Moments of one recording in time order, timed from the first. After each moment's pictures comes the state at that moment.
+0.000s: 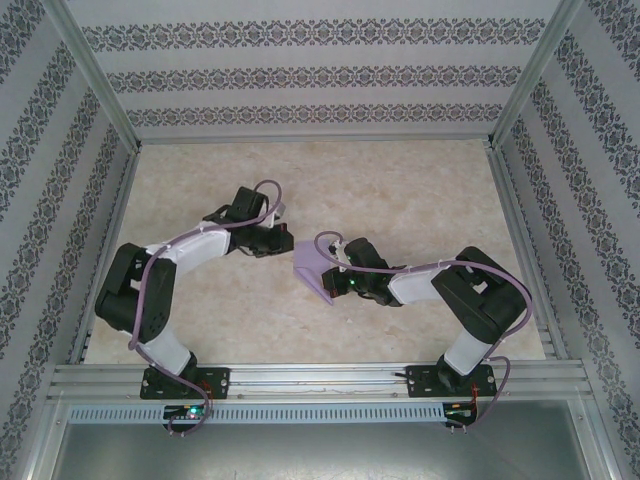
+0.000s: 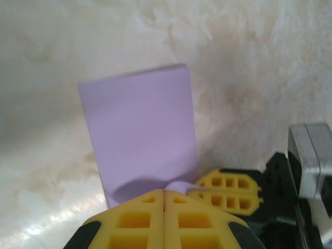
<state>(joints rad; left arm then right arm) -0.37 1.64 0.95 -0.30 0.55 -0.53 0.70 1.69 0.58 0.33 -0.29 0.46</state>
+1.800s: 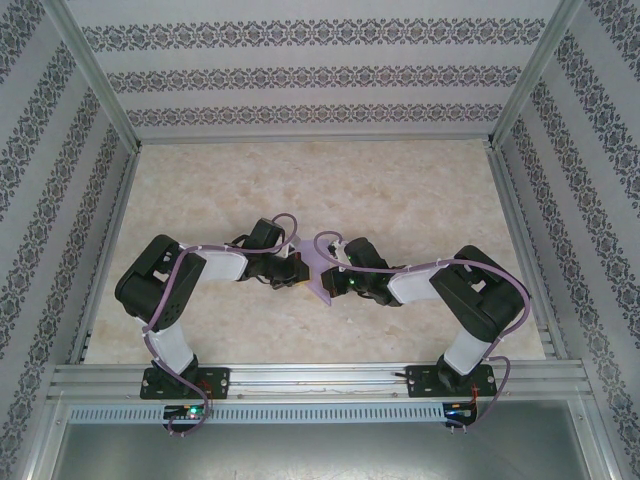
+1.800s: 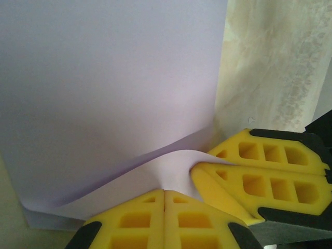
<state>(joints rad) -0.50 1.77 0.78 0.02 0.64 -0.77 0.70 1.70 0.58 0.35 -0.30 0.45</state>
